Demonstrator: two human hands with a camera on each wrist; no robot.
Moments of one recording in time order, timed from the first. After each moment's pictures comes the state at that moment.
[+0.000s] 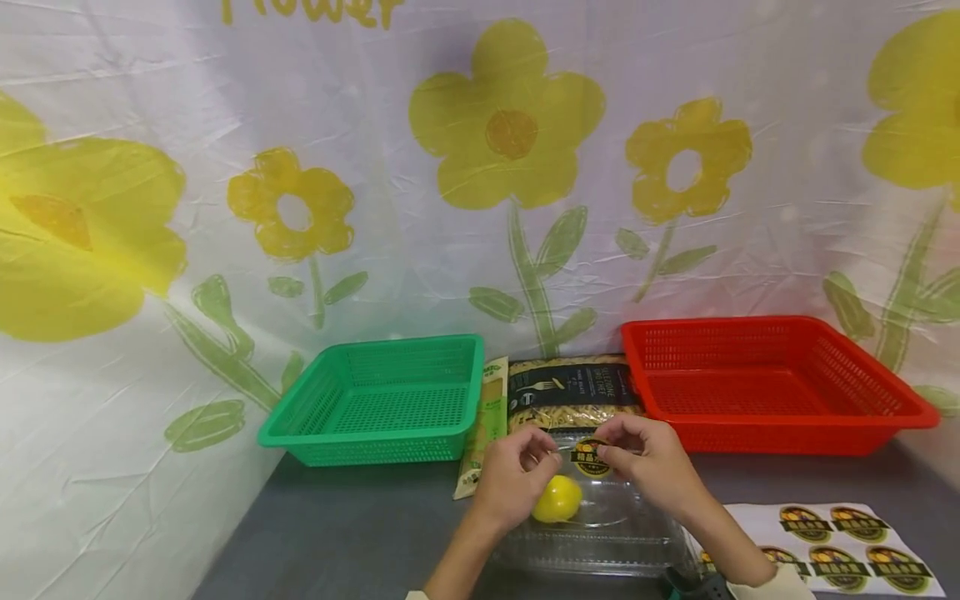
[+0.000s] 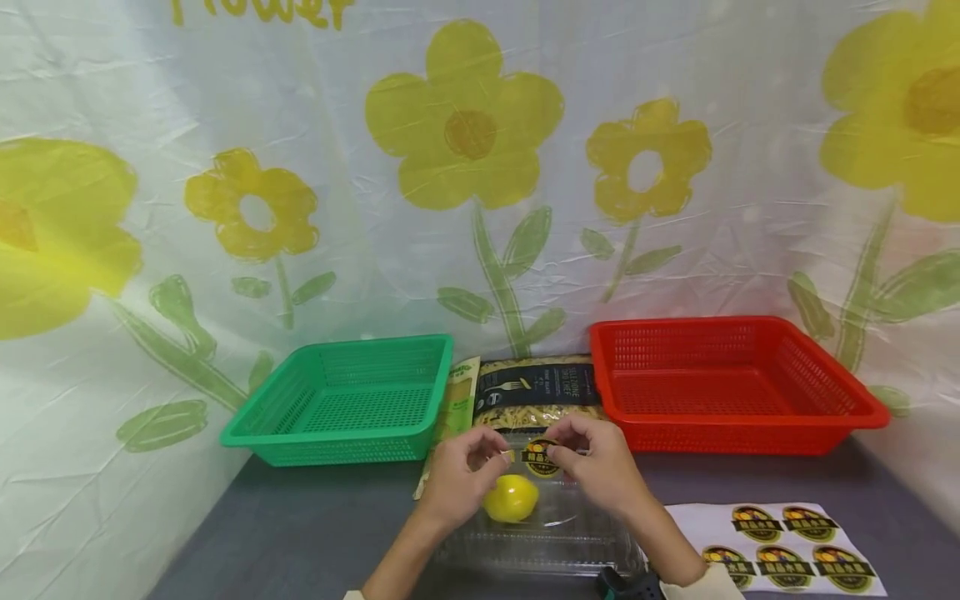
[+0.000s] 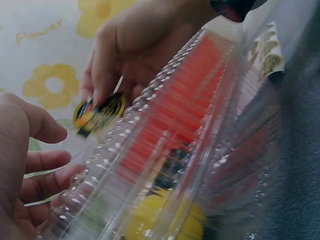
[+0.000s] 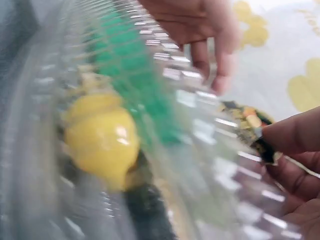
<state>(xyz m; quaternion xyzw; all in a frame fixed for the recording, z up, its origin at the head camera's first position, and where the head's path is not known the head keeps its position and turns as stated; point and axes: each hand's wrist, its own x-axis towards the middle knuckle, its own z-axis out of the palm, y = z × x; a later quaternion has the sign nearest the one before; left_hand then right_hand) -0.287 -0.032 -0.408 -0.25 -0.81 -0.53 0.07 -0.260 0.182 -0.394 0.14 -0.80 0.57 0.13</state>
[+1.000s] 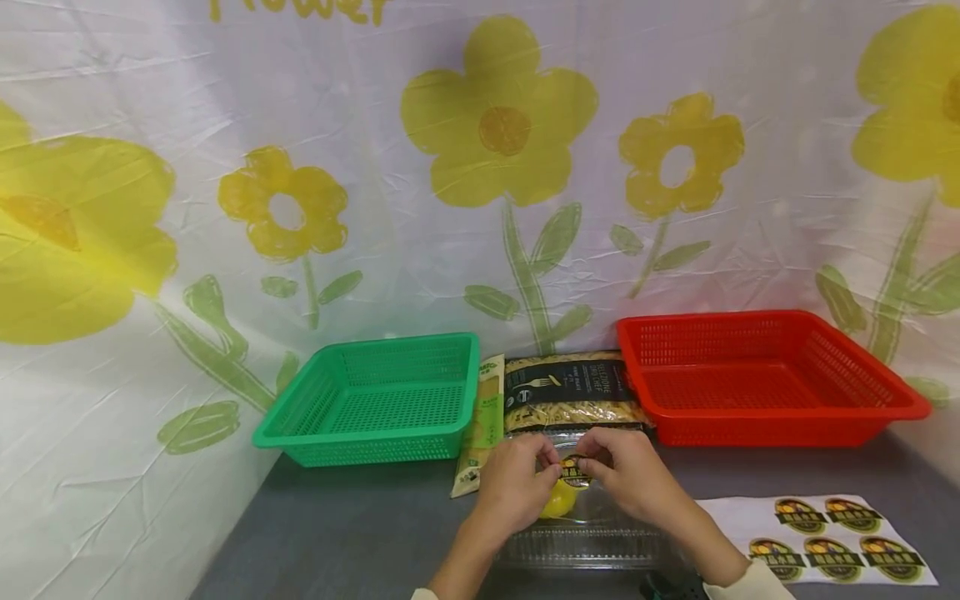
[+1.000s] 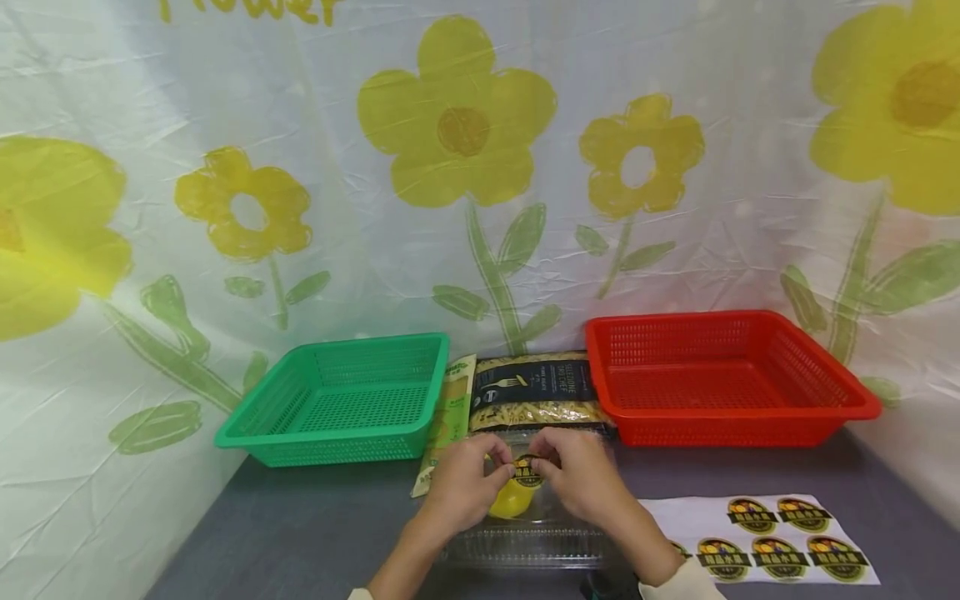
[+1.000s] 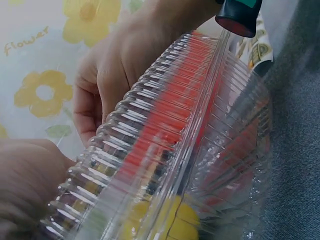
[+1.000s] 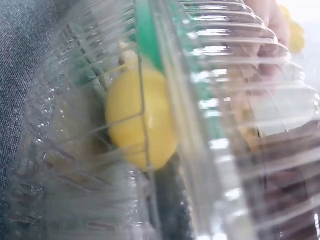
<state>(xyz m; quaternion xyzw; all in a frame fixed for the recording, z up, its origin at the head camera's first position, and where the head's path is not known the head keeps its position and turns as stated) -0.286 -0.023 -0.408 -0.24 -0.91 -0.31 0.11 -0.268 0.166 -0.411 0.18 -0.89 0.38 0.15</state>
